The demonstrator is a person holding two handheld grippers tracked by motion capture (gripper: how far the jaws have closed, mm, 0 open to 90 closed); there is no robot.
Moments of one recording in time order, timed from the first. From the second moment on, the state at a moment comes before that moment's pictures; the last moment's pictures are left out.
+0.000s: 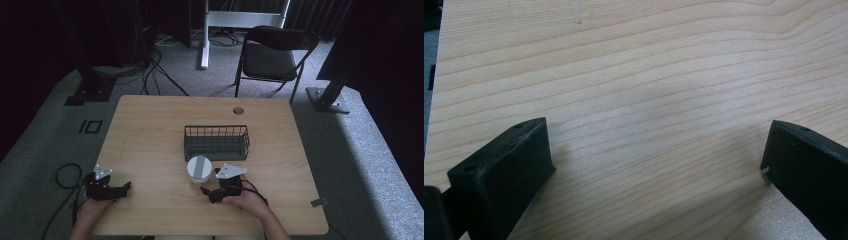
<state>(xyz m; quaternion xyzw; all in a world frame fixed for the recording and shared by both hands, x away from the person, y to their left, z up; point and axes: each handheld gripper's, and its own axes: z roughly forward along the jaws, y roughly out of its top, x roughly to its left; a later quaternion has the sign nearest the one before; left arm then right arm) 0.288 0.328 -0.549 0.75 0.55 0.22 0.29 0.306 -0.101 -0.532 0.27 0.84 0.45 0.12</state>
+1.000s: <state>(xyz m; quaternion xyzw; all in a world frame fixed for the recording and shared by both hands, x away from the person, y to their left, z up) 0.288 0.328 -0.549 0.75 0.55 0.22 0.29 0.314 -0.077 -0.539 0.29 0.81 0.50 0.12</state>
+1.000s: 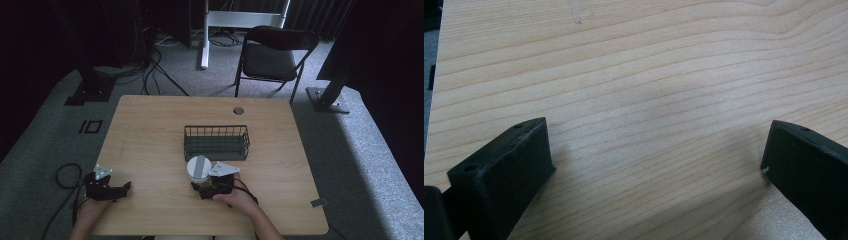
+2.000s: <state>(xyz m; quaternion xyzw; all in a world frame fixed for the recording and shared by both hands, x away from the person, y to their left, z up) 0.288 0.328 -0.549 0.75 0.55 0.22 0.29 0.315 -0.064 -0.538 0.31 0.80 0.51 0.13</state>
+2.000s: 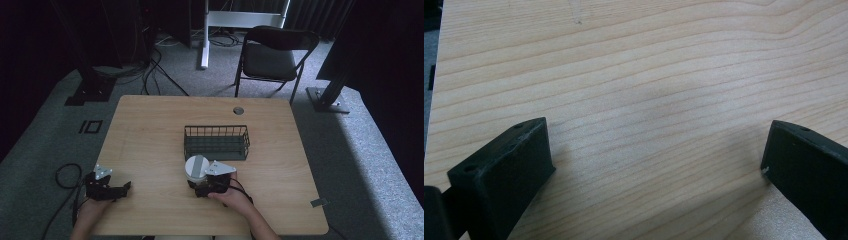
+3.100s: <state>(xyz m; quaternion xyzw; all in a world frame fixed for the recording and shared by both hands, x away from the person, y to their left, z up) 0.288 0.328 -0.549 0.75 0.55 0.22 0.29 0.320 -0.074 -0.484 0.29 0.78 0.54 0.14</state>
